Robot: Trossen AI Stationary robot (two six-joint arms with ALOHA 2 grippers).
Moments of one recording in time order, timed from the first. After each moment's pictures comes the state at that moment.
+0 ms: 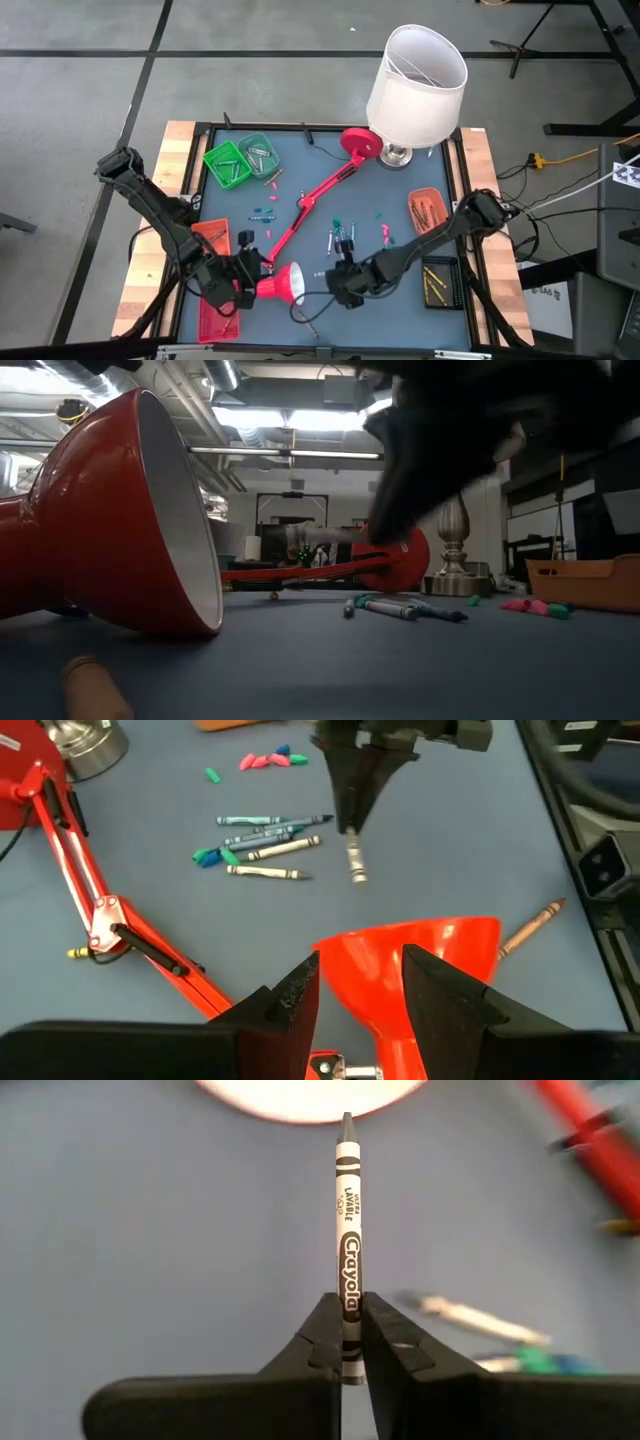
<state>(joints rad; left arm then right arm) -0.77 1.38 0.98 -0.50 -0.68 -0.59 0.50 1.98 1.43 -0.58 0.36 0.12</state>
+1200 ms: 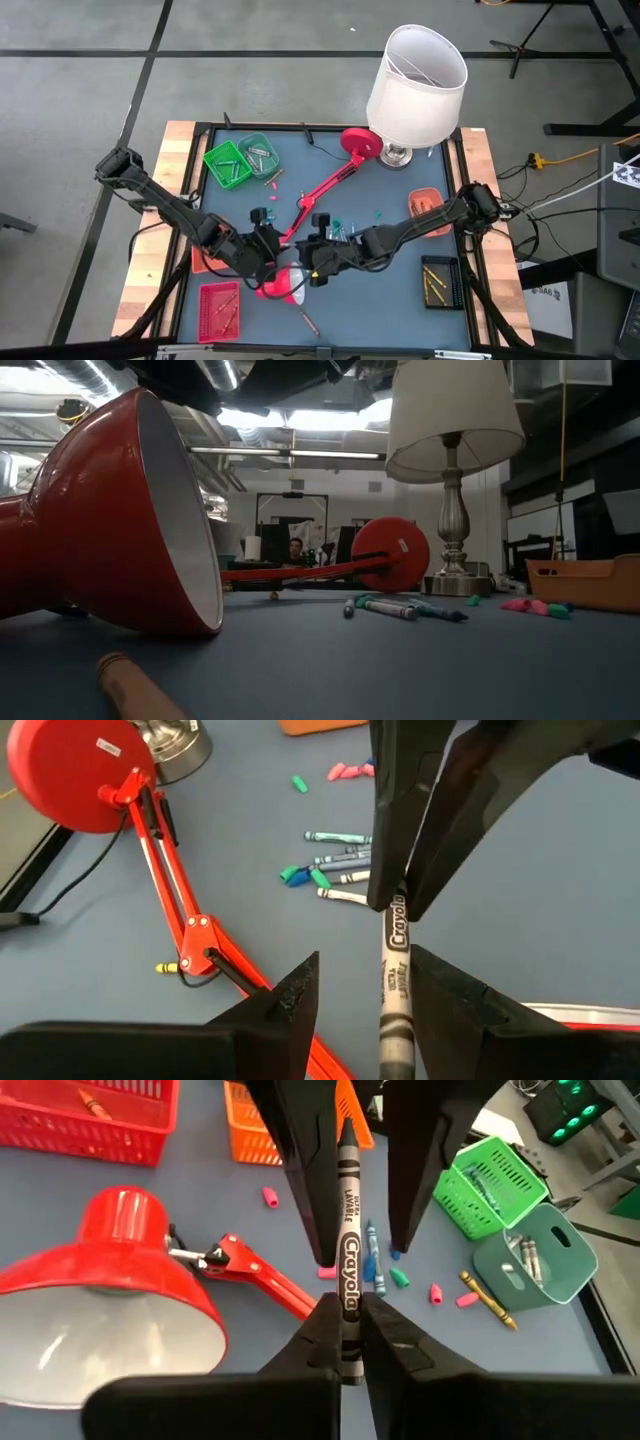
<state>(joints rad) -0.54 1.38 0.98 -0.47 -0.66 -0.46 0.37 1.97 1.62 -0.35 0.51 -0.04</state>
